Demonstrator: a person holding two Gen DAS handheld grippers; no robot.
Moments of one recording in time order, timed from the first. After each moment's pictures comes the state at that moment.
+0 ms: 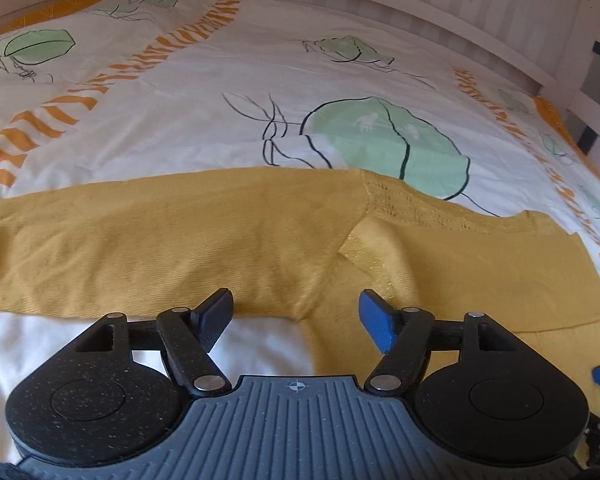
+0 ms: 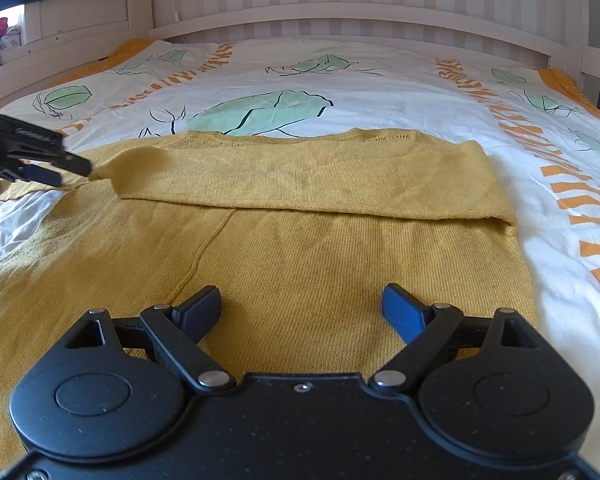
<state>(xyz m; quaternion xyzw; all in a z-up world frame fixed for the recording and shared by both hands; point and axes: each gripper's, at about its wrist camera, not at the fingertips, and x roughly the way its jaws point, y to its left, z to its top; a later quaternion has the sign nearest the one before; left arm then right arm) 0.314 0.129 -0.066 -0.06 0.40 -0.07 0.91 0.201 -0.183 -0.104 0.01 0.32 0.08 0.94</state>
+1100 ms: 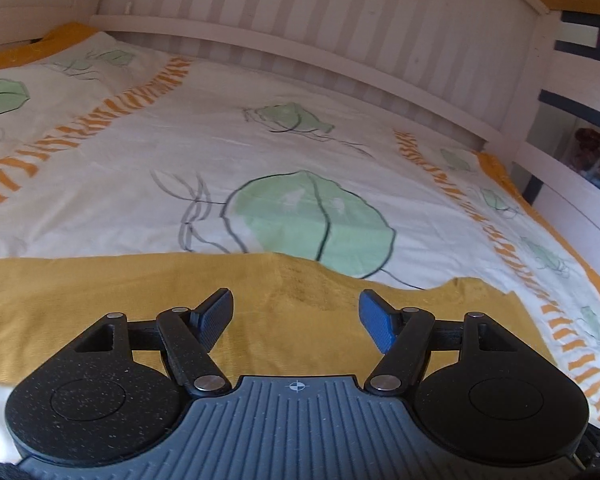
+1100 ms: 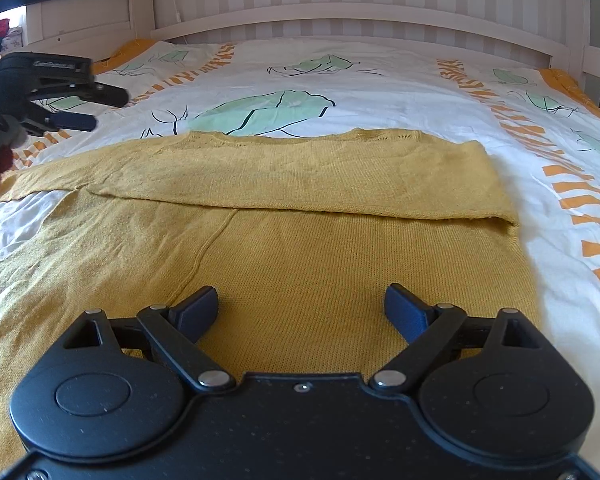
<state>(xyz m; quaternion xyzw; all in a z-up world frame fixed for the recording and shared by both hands) 0.316 0.098 -0.037 -0.10 0.29 -0.13 0.94 0.200 -0.181 -0.104 0.02 0.32 0.08 0.94</state>
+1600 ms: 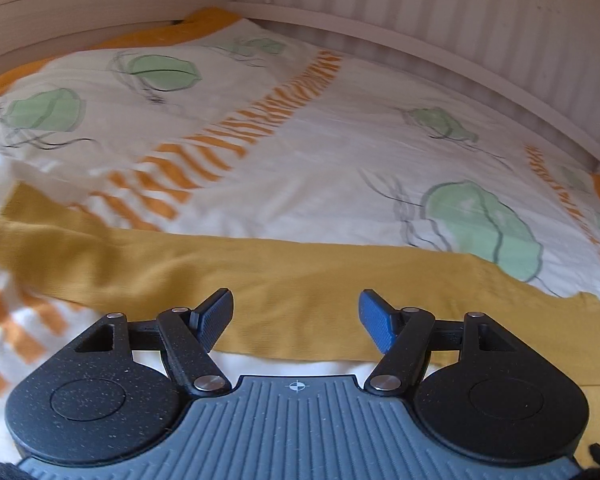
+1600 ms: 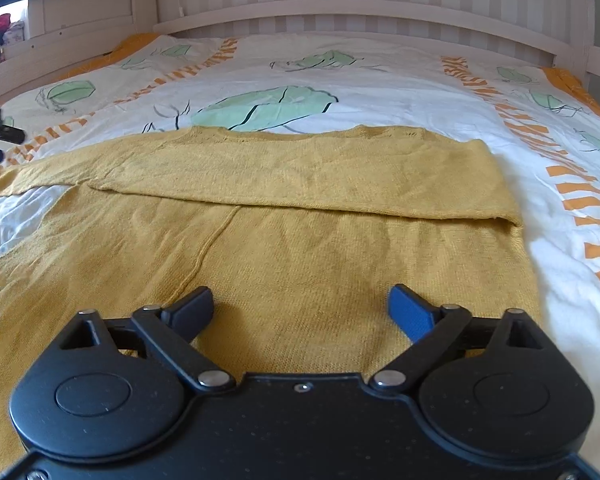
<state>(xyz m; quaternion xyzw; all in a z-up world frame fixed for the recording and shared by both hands) 0.285 0.242 -0.019 -0.10 0.33 0.05 0.94 0.205 -0.177 -0.102 0.01 0.33 0.09 0.94</state>
